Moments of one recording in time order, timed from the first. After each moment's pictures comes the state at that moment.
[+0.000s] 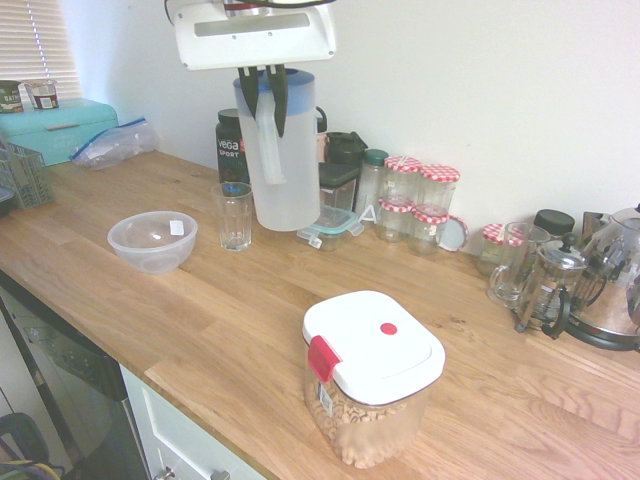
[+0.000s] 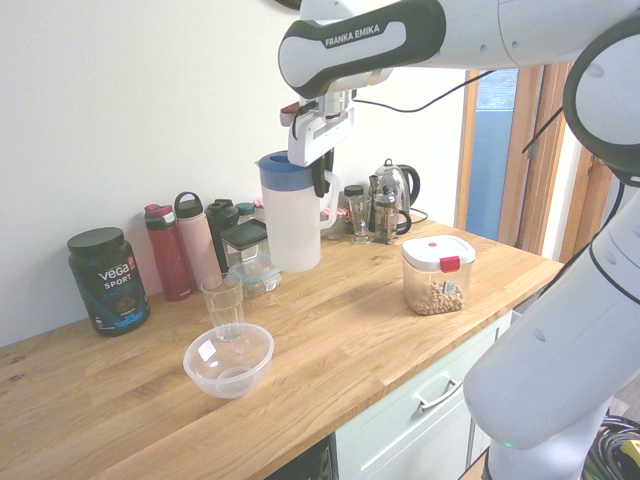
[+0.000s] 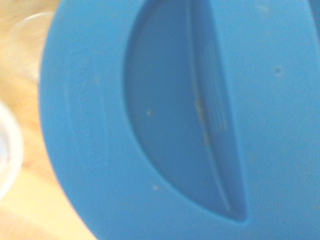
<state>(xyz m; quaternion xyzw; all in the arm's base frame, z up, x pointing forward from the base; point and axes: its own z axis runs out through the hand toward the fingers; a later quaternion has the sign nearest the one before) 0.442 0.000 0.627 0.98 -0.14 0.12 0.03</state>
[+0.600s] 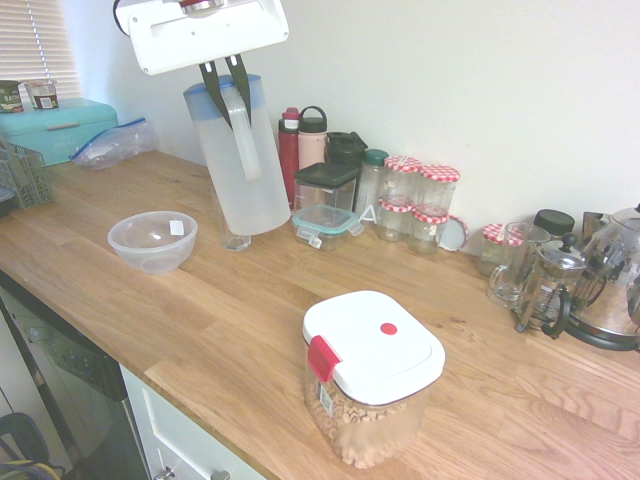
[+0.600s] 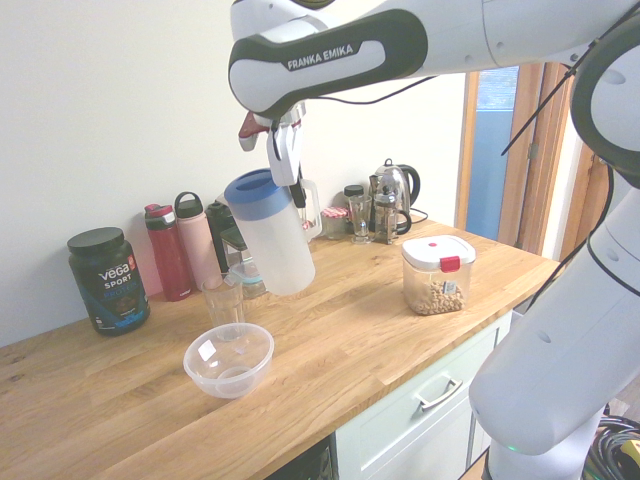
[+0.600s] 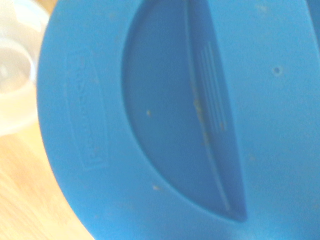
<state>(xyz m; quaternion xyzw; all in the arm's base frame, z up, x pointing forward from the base) 0.444 0.077 0.609 0.98 0.04 0.08 0.16</state>
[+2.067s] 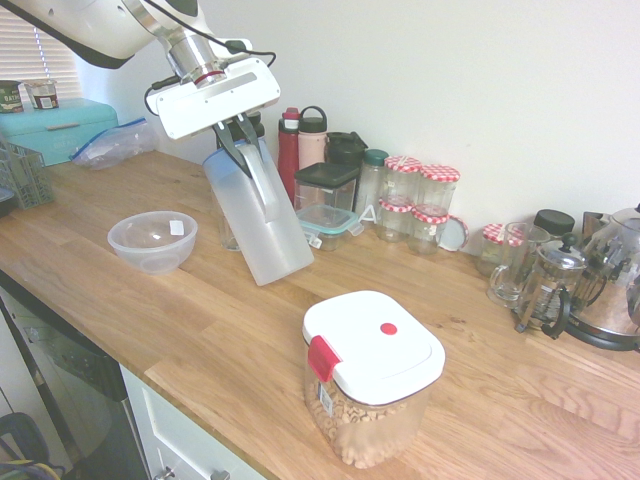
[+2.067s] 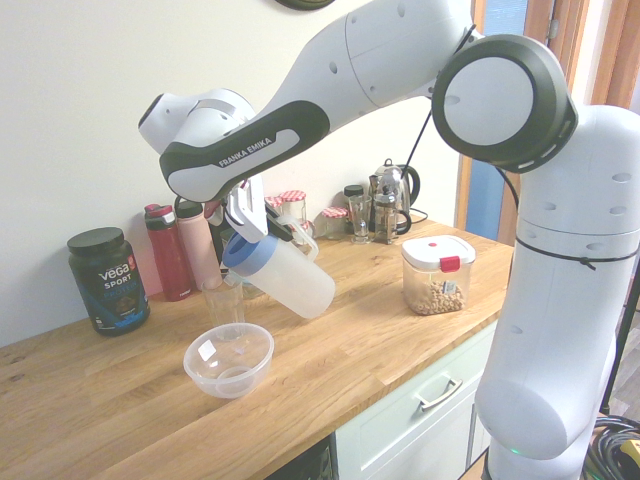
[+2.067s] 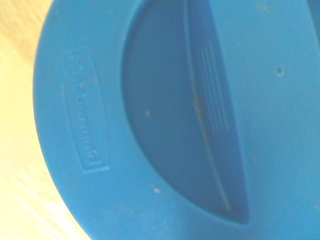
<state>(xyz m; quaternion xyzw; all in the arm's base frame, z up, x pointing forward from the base) 0.524 0.140 0.514 0.94 0.07 -0.03 0.34</state>
